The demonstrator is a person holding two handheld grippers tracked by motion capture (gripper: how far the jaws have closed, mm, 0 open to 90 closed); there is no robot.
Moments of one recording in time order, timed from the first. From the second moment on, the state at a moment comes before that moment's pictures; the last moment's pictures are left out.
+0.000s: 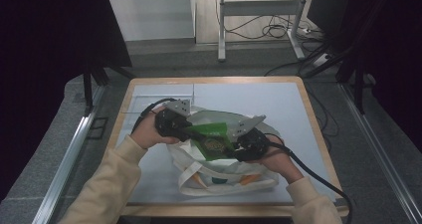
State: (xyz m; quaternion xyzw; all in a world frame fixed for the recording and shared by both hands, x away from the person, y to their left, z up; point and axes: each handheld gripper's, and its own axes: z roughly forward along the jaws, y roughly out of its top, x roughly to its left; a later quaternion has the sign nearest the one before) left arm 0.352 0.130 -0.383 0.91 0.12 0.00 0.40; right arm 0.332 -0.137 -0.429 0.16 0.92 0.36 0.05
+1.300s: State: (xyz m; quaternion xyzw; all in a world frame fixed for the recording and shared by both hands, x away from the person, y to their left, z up) left arm 0.353 0.160 -0.374 0.89 0.17 0.02 0.42; right arm 0.305 -0.184 -0.426 0.26 0.85 0.44 0.08
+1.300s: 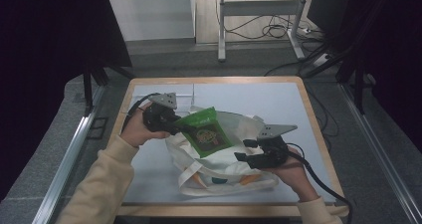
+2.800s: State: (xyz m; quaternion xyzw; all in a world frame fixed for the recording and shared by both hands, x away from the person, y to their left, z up) left arm 0.366 0.192 -0.319 0.87 0.19 0.07 0.44; right arm 0.286 -0.196 -0.426 0.27 0.85 0.44 0.10
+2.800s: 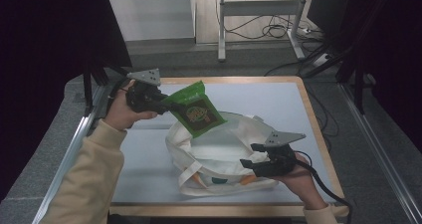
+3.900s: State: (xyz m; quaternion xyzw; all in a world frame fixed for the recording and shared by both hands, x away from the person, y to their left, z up) left arm 0.420 0.228 -0.290 0.86 0.24 0.09 0.44; right arm 0.288 -0.192 -0.422 0.27 0.86 0.43 0.11
